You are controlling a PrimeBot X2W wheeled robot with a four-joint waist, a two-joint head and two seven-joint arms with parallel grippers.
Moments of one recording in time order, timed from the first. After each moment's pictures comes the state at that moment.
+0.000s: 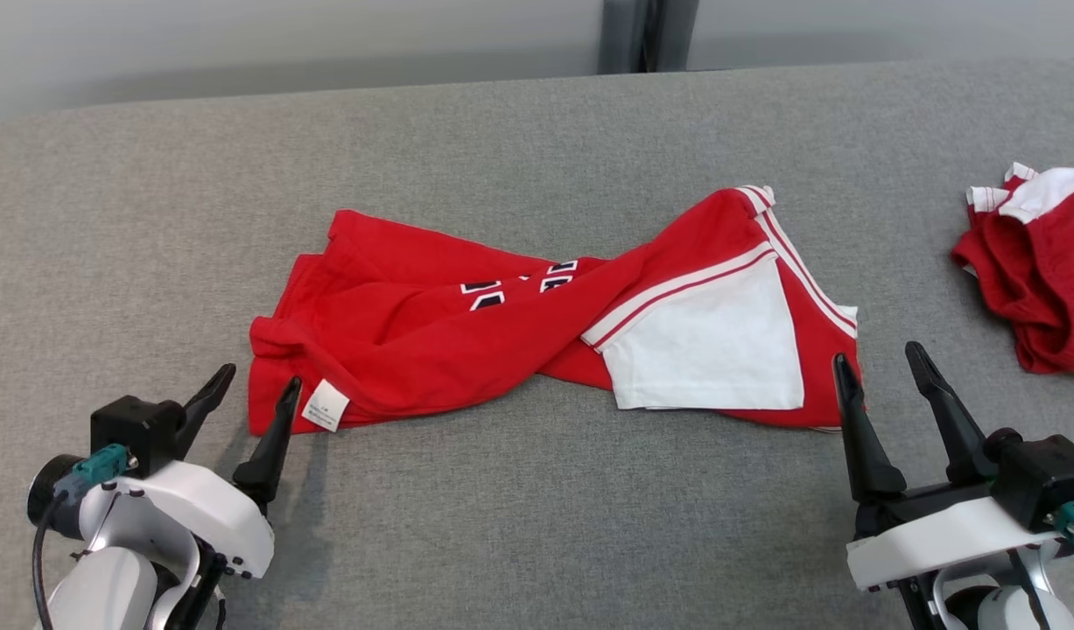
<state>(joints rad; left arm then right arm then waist) -0.20 0.37 -0.27 0.24 -0.46 -0.08 -0.03 -0.05 -0.07 0.08 -0.04 0.21 0.13 -0.10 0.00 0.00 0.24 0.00</state>
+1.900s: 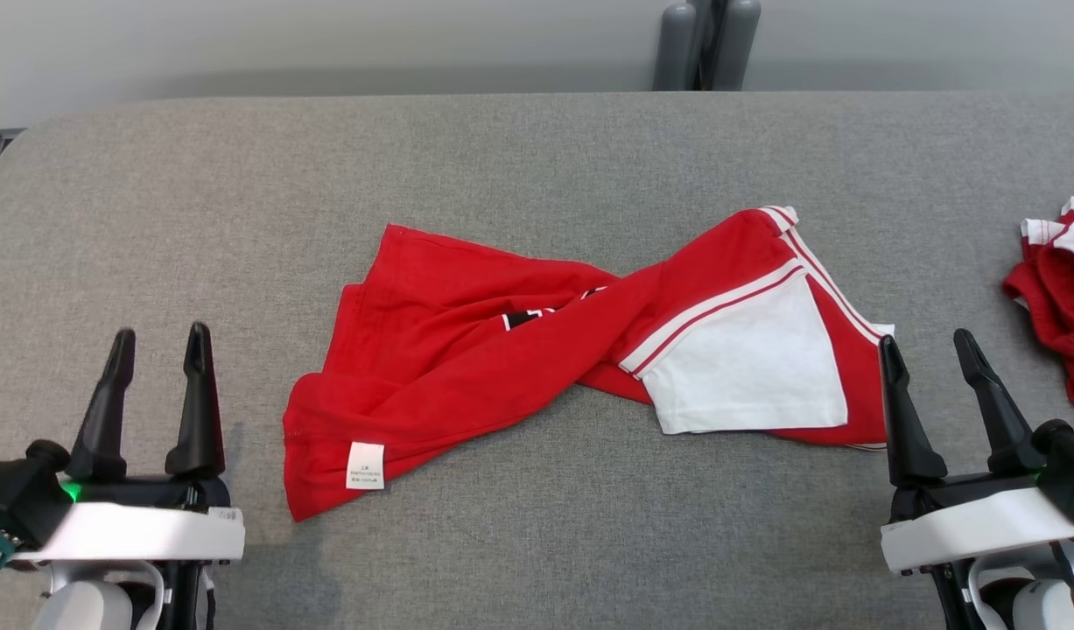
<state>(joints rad) -0.07 0.28 -0.10 0.06 -0.57 0.02 -0.26 -0.06 -0.07 0.01 -0.05 0.22 0.13 -0.10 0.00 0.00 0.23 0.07</state>
